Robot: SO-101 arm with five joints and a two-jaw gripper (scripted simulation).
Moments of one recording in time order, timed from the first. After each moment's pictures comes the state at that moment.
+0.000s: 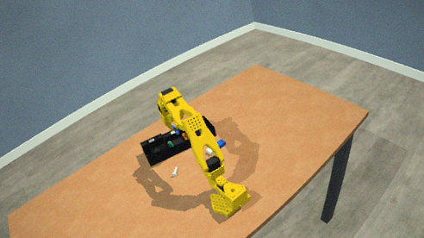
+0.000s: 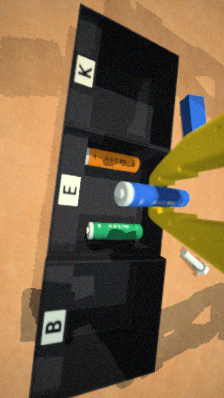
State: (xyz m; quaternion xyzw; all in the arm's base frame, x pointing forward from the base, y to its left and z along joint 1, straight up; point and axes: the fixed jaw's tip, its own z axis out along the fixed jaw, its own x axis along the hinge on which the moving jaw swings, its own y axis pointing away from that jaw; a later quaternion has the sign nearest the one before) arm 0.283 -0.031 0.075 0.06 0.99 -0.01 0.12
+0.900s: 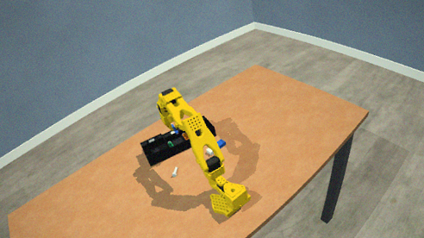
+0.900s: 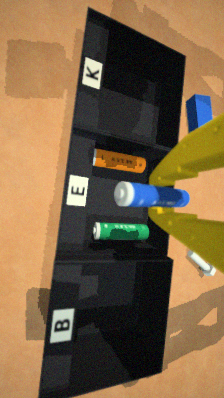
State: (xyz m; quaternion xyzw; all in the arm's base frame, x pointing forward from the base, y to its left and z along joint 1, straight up) arm 0.287 -0.032 0.074 0.06 0.99 -0.01 0.13
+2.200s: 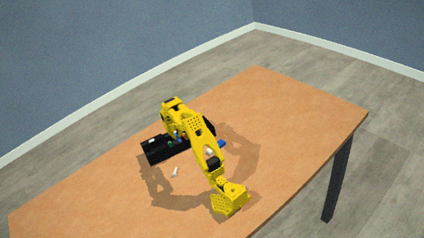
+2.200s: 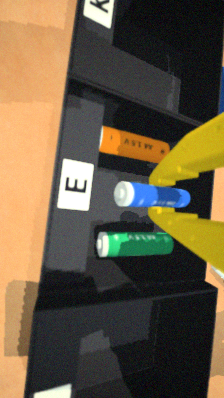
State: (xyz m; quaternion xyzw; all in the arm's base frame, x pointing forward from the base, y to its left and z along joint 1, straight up) arm 0.285 -0.031 0.038 0.06 0.99 -0.01 0.12
